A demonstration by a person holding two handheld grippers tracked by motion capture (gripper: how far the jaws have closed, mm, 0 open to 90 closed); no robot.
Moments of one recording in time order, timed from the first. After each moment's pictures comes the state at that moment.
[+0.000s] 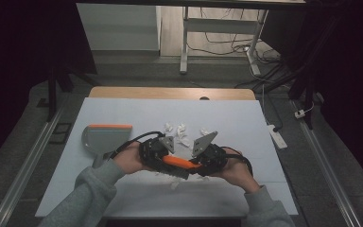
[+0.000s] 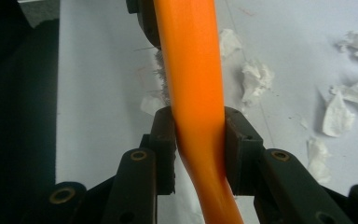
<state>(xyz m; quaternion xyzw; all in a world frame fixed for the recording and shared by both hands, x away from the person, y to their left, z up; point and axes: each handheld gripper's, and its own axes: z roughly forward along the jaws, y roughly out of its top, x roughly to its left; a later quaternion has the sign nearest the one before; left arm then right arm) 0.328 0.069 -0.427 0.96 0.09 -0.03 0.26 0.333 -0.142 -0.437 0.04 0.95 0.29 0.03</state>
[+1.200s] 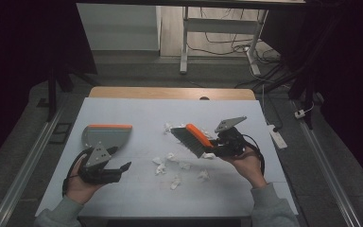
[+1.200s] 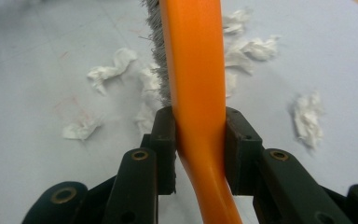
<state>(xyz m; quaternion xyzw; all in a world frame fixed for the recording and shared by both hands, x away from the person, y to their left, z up) 0.243 0.210 -0.460 0.81 0.36 0.23 0.39 0.374 -0.198 -0.428 0.23 0.90 0.36 0.08</state>
